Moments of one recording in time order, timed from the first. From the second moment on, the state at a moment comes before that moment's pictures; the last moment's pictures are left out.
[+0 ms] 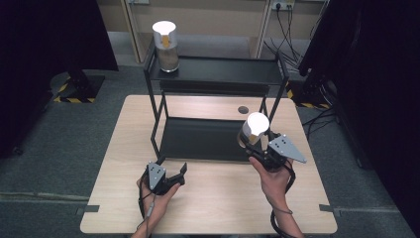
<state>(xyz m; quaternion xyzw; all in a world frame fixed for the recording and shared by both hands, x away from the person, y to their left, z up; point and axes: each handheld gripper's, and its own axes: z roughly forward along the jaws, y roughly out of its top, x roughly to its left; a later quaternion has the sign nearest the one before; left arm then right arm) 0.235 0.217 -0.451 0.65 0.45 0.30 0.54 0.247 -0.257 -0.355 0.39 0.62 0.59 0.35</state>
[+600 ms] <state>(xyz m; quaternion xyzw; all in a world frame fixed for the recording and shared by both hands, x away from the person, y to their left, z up) 0.235 0.216 -0.450 0.66 0.44 0.30 0.53 0.260 -0.254 -0.332 0.39 0.60 0.60 0.36</state>
